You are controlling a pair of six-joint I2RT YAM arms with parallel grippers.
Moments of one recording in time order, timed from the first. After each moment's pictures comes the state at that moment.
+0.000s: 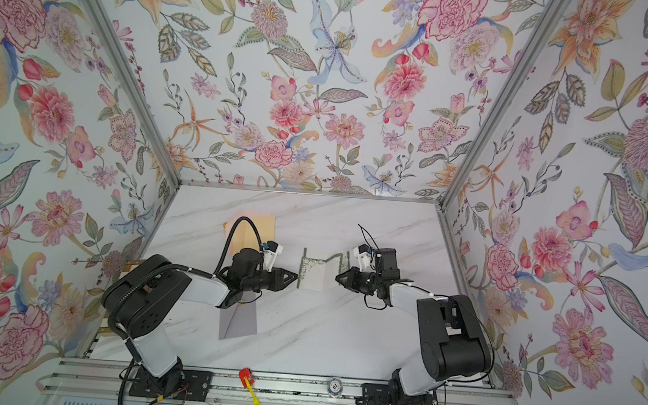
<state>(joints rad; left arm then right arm) -0.57 1.77 0.60 0.65 0.46 -0.61 0.25 1.54 0.65 0.06 -0.72 0.47</state>
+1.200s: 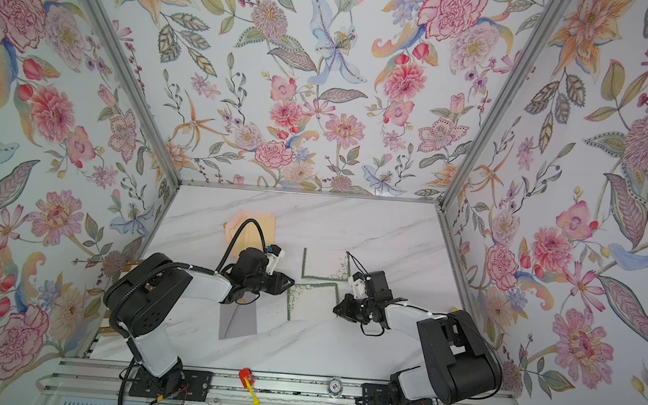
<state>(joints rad) -0.57 1.79 0.68 0.40 0.41 -0.44 0.37 1.45 0.46 -0.03 -0.59 0.56</state>
